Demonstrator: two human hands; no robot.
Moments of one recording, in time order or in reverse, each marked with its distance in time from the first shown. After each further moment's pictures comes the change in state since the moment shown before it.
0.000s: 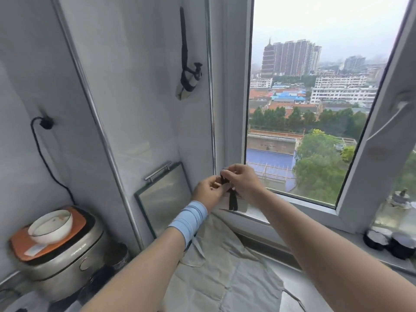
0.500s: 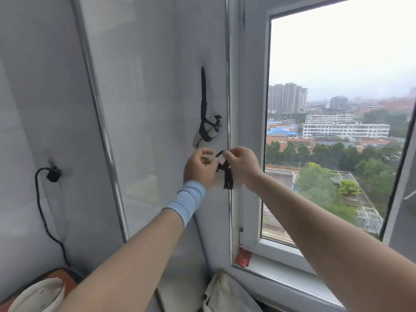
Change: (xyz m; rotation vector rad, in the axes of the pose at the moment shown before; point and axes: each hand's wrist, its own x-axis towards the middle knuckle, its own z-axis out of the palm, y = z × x) left_hand 0.134 0.119 -0.115 0.064 0.364 0.313; right_hand 0.121 -0.153 0.031 -0.034 0.189 -0.223
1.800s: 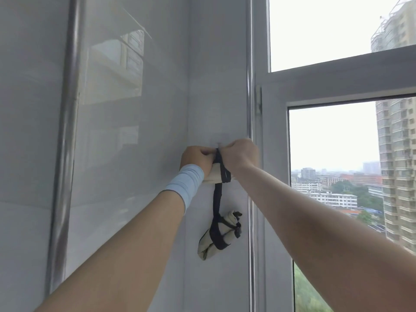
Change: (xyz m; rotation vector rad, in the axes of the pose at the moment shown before) left_hand 0.295 0.081 -0.020 -0.047 -0.026 0.168; right_hand 0.226 -0.173 0.039 -0.312 0.432 -0.174
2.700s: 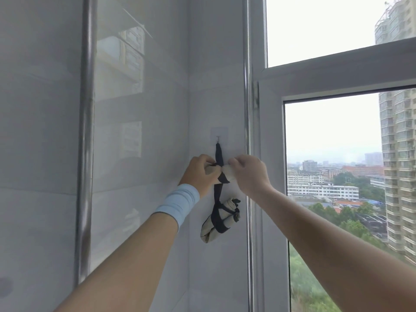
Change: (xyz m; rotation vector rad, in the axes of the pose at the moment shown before) left_hand -0.060 -0.030 -0.010 0.153 -0.139 0.201; right_hand -0.052 0.055 -0.022 0.063 -0.126 -0.216
